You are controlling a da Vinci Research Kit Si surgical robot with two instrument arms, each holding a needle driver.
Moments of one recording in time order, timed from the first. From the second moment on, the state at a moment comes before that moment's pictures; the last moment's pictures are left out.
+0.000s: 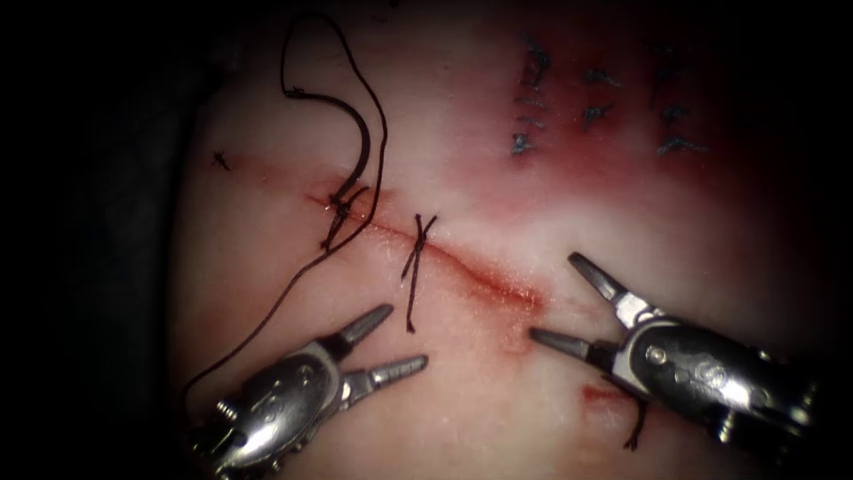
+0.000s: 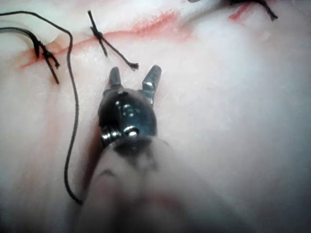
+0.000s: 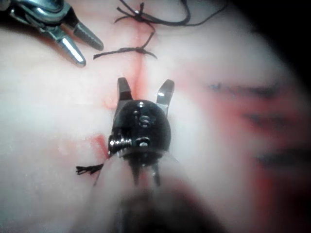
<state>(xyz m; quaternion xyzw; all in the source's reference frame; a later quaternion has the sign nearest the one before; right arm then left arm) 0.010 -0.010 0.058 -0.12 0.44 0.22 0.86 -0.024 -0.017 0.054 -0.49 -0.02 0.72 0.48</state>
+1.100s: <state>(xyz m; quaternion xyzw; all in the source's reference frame) 0.011 -0.010 0.058 -0.11 0.44 0.21 0.87 -0.022 -0.015 0.054 -0.50 -0.02 0.74 0.46</state>
